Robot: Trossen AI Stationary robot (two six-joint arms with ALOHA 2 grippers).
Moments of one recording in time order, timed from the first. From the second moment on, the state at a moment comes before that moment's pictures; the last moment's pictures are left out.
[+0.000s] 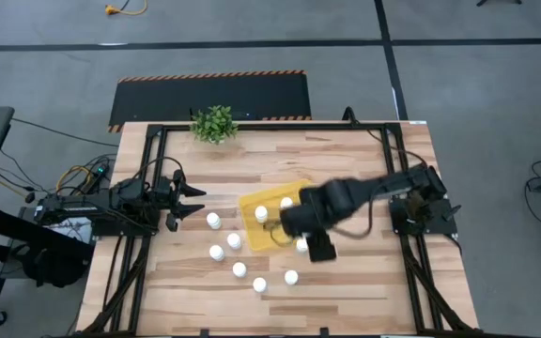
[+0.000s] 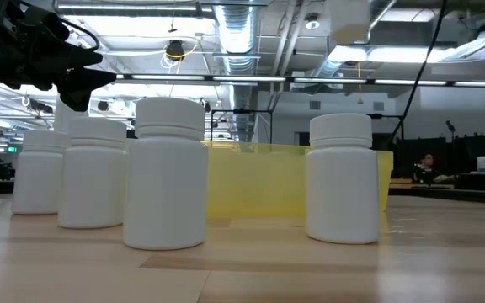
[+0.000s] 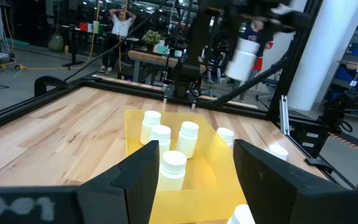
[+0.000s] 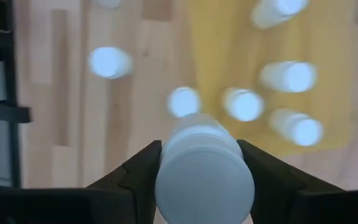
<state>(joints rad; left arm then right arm) 0.05 0.02 0.01 0.04 0.04 -0.19 0.27 1.90 2.04 -1.54 0.00 0.09</state>
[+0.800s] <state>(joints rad) 0.05 0.02 0.01 0.04 0.04 -0.19 -0.21 1.96 2.08 -1.40 -0.09 -0.33</state>
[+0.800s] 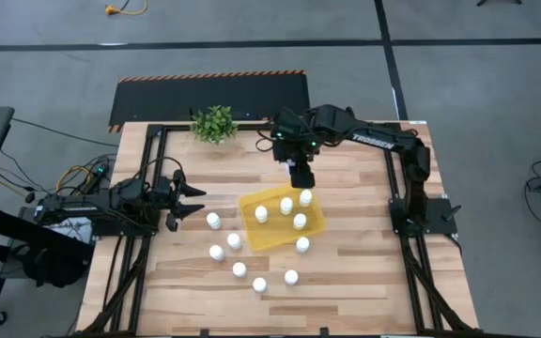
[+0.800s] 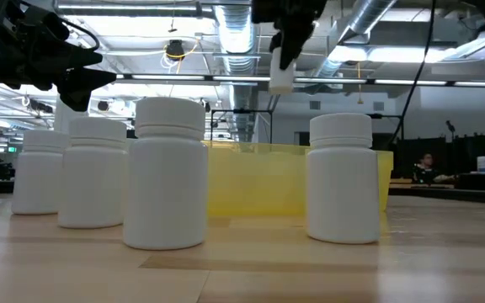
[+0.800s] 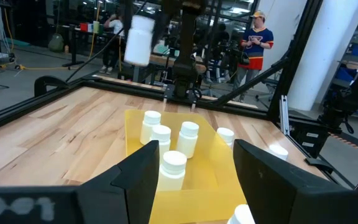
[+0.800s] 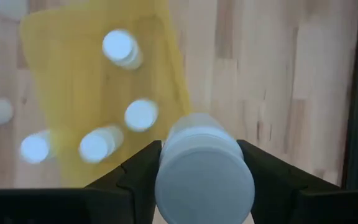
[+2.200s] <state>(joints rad) 0.05 0.05 0.01 0.04 0.01 -0.19 -0.10 2.25 2.04 -1.17 -0.13 -0.39</state>
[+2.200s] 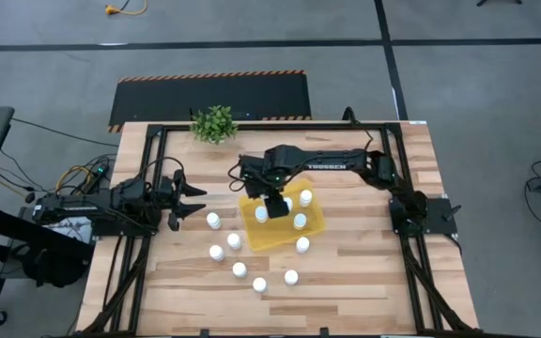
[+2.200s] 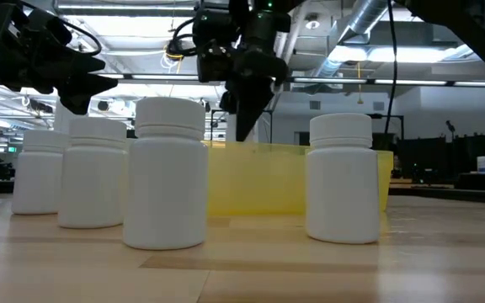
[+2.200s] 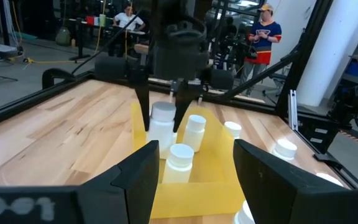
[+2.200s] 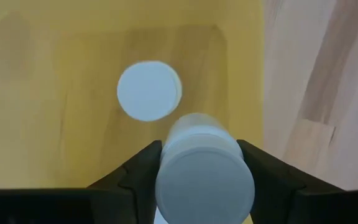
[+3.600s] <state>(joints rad) 0.05 0.05 0.01 0.04 0.01 -0.19 -0.09 2.25 1.88 -1.05 -0.13 -0.41</state>
